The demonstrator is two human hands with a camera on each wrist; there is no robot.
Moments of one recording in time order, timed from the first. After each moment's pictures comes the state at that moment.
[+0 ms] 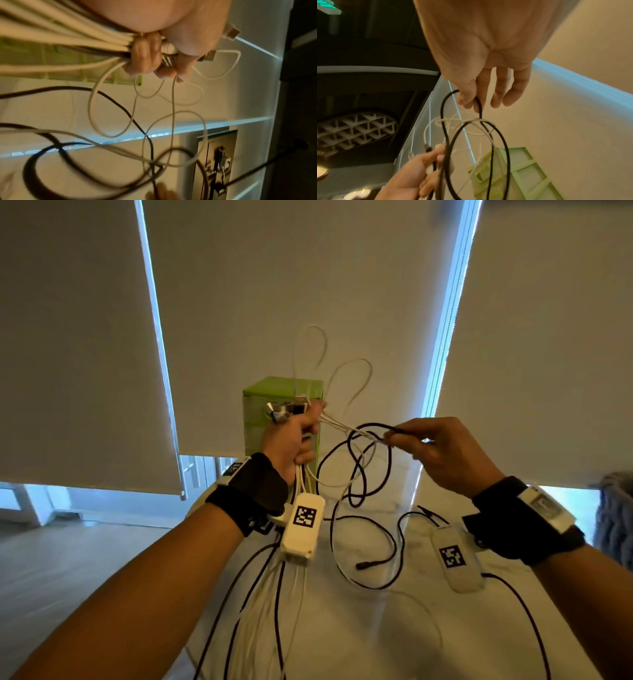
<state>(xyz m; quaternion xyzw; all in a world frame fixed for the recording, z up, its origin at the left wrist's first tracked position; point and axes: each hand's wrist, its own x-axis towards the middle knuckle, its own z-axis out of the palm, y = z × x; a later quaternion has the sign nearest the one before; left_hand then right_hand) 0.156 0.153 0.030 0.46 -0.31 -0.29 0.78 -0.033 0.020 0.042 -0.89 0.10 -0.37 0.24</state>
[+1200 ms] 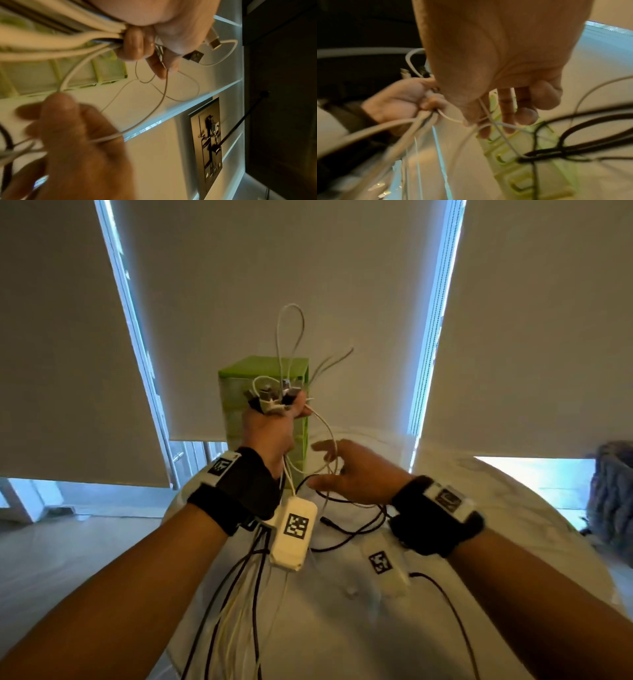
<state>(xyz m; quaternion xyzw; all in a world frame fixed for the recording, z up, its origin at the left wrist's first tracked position) 0.141 0.137 0.022 0.56 -0.23 -0.12 0.79 0.026 0.052 0.000 -0.95 0.14 -0.12 0.24</state>
